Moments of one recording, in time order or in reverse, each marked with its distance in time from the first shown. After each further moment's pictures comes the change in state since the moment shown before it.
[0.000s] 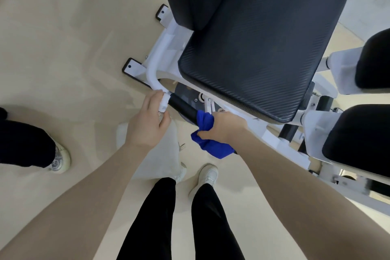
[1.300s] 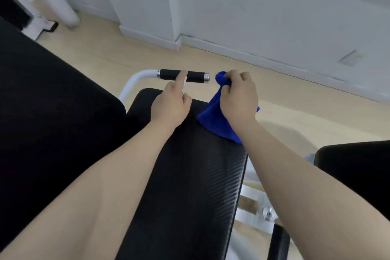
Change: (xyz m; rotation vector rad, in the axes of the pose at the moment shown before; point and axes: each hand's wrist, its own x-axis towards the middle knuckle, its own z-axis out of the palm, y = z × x) left_hand 0.422 0.343 0.120 0.327 0.098 0.194; right_hand 0.187 0.264 -0.366 0.658 0.981 0.053
